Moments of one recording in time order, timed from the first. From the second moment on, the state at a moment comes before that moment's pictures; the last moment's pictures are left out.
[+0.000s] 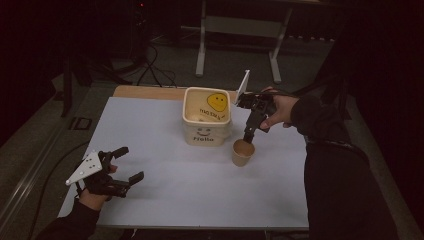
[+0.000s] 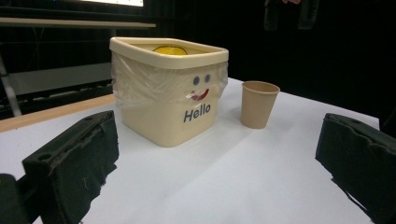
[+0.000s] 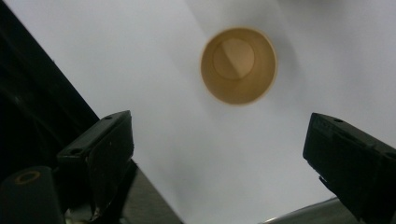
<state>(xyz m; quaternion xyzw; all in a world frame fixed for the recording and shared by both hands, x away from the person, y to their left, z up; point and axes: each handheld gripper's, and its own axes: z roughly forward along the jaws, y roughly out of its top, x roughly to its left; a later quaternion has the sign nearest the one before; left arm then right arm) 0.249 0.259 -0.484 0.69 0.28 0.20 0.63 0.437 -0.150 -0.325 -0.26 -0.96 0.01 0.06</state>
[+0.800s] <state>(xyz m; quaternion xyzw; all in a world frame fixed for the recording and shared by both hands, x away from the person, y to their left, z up) 0.249 0.260 -0.485 0.70 0.28 0.20 0.63 0.414 -0.133 -0.316 -0.09 -1.00 0.01 0.03</state>
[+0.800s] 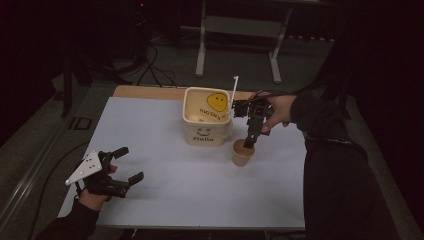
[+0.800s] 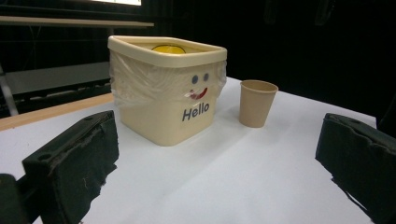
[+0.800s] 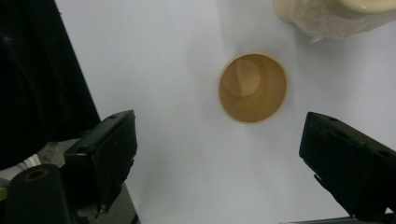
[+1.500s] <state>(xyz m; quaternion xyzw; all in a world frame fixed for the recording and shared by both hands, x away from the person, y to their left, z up) 0.250 0.258 -0.486 0.70 0.28 0.19 0.63 0.419 -0.133 -0.339 -0.08 -1.00 0.00 0.01</state>
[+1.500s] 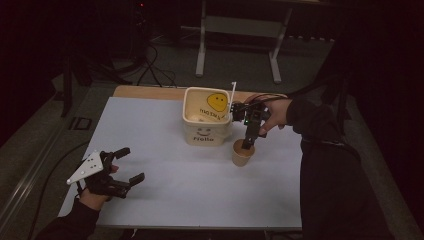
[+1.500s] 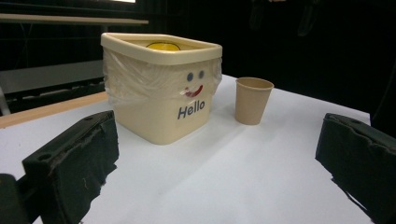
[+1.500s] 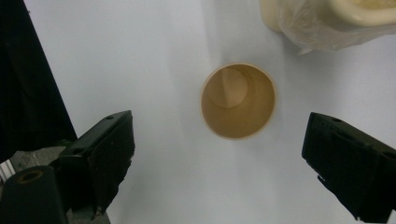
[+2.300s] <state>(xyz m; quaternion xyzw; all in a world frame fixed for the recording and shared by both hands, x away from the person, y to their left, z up) 0.251 0.257 -0.487 0.71 0.27 0.18 0.63 0.438 -0.142 -0.419 -0.06 -1.00 0.01 0.01</state>
